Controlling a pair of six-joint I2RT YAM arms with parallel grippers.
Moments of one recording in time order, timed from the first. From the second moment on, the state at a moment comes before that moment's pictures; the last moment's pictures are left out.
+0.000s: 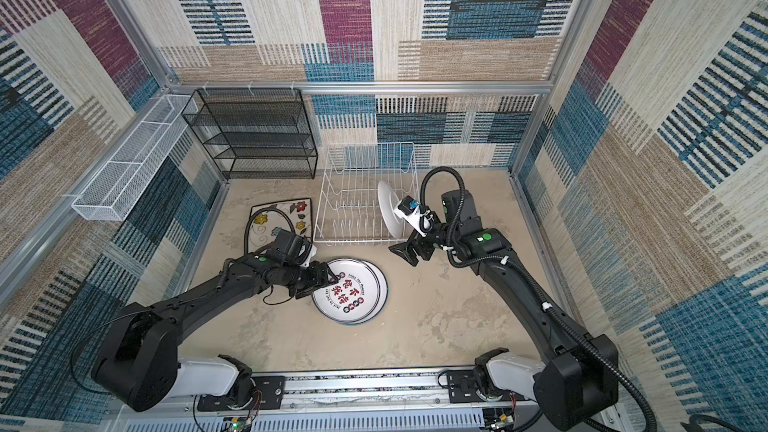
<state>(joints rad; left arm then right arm) -0.45 1.39 0.81 -0.54 0.39 -0.69 0.35 1.22 1.06 -0.52 -0.59 -0.45</state>
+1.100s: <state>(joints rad) -0.48 1.50 0.95 -0.70 0.35 -0.60 0.35 1.22 1.04 -0.50 -0.57 -0.43</state>
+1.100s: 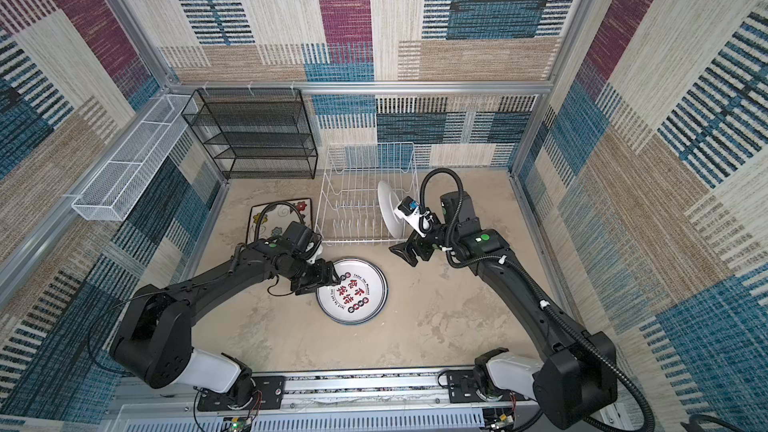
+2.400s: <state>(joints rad) -0.50 1.45 1.52 -0.80 0.08 -0.39 0.35 1.14 0.95 -0.20 -0.18 -0.17</state>
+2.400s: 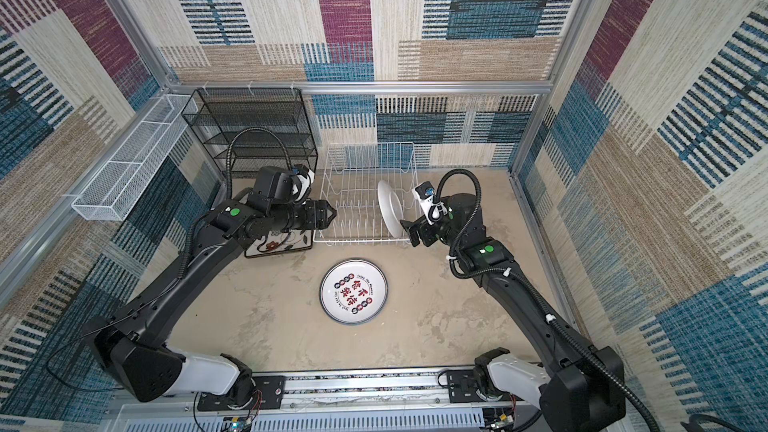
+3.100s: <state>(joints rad) -0.61 1.97 1.96 -0.70 0.20 -0.34 0.35 1.11 0.96 -0.16 0.00 0.12</state>
